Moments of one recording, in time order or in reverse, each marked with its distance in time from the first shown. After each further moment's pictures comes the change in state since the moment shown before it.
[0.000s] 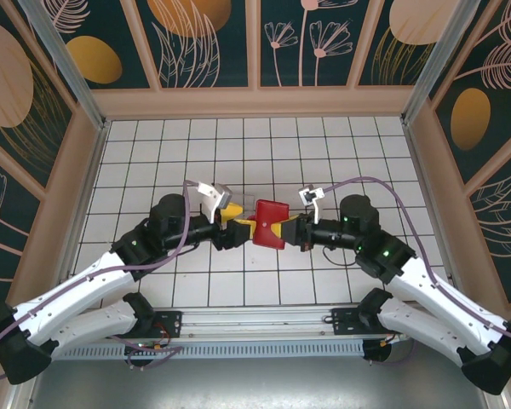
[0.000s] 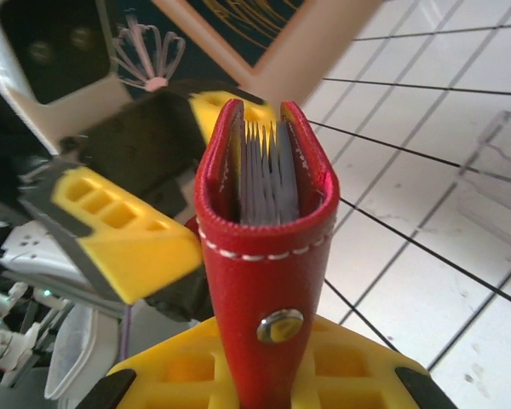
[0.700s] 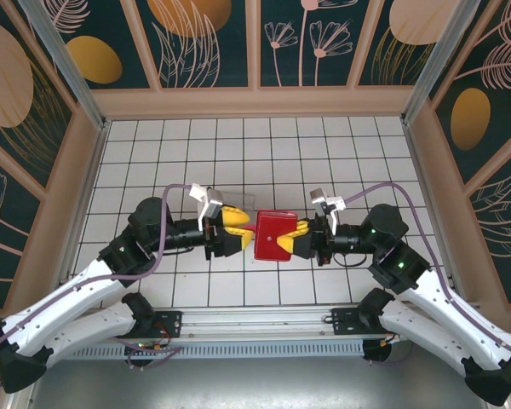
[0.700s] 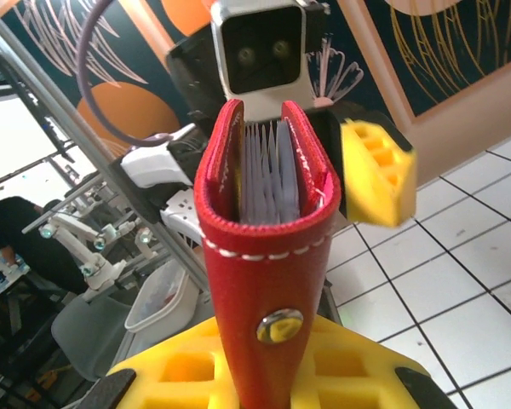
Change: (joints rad) left arm 0.000 -0.081 0.000 0.138 0.289 -0.009; right arm -0.001 -0.126 -0.012 0.211 -0.267 -0.042
